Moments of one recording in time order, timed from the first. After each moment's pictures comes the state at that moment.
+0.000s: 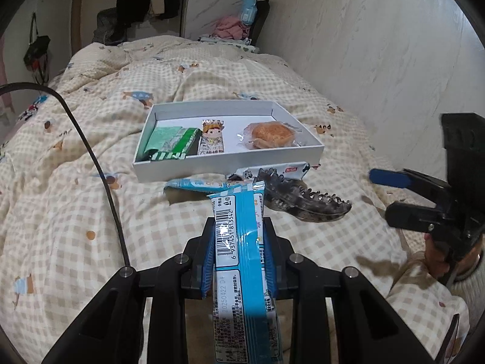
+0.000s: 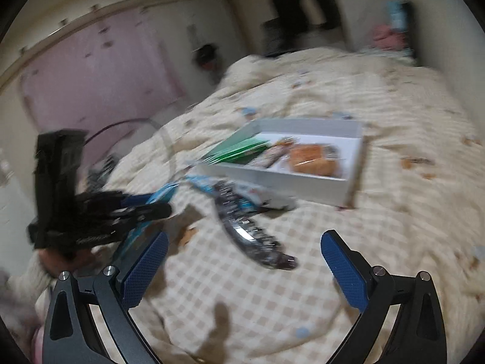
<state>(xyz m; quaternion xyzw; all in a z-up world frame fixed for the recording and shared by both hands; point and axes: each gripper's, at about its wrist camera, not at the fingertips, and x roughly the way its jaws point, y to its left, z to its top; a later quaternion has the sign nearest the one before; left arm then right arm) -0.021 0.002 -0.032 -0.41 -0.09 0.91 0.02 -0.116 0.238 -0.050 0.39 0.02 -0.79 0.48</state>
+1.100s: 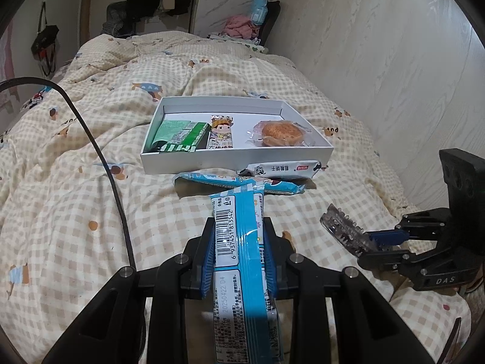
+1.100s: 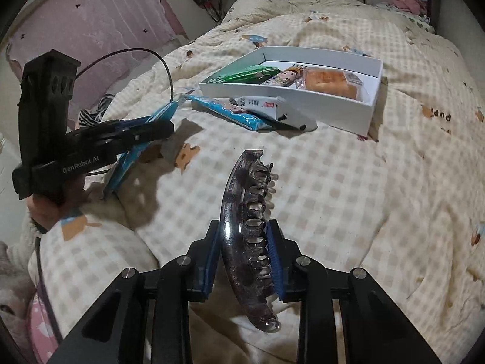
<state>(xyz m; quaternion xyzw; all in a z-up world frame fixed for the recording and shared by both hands) -0.021 -0.005 -0.038 -0.41 -0.11 0.91 0.01 -0.092 0.224 -0.077 0.49 0.11 -0.74 0.45</state>
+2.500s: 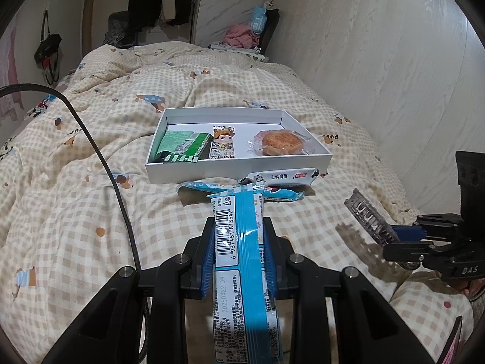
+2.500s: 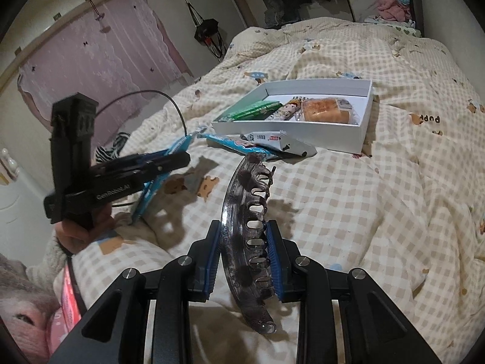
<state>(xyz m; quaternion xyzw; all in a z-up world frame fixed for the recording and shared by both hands) -0.015 -0.003 -0.031 -0.38 -0.10 0.92 0.00 -0.079 0.247 -0.055 0.44 0.02 -0.77 0.46</state>
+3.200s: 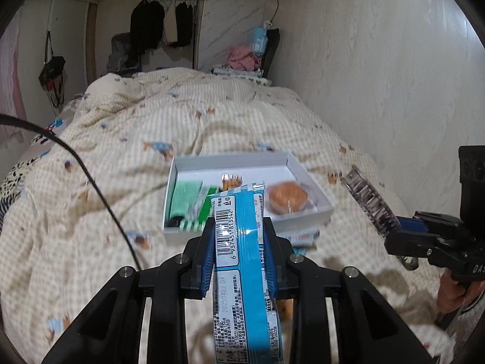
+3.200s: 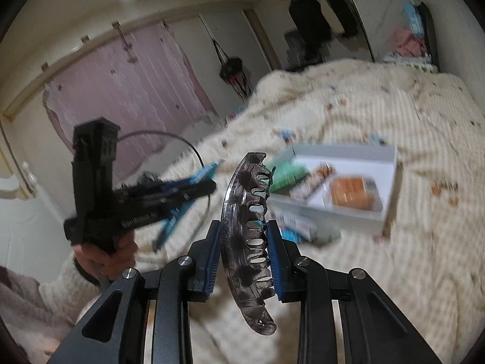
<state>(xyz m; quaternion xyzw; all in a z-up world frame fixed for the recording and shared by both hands) -0.046 -0.017 0.030 -0.34 -0.08 0.94 -0.01 -0.106 0.221 0.001 0.35 -0.03 -0.78 0.51</state>
